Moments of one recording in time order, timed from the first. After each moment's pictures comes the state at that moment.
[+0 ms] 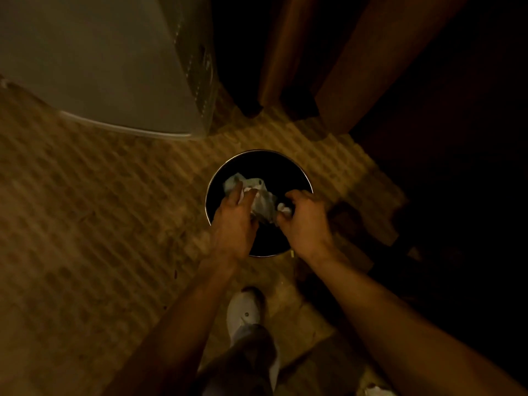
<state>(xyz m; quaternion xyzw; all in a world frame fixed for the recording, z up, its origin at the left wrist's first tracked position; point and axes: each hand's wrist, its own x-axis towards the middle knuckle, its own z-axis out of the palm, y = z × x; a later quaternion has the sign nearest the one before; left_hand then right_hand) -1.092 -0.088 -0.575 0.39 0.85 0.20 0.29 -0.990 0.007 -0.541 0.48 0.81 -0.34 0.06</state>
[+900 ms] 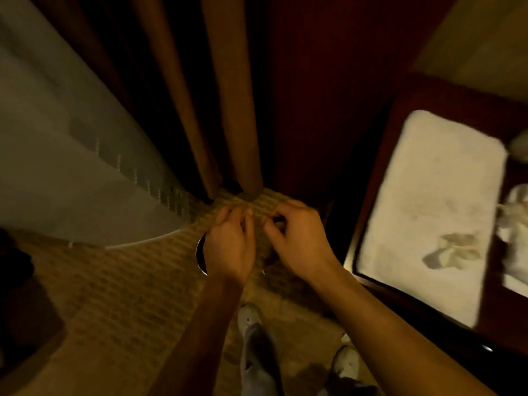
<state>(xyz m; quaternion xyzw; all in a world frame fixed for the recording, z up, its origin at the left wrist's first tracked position) -0.946 -0.050 -0.075 0.48 0.81 0.30 0.17 -0.827 0.001 -0.056 0.49 0.77 -0.34 -0.21</state>
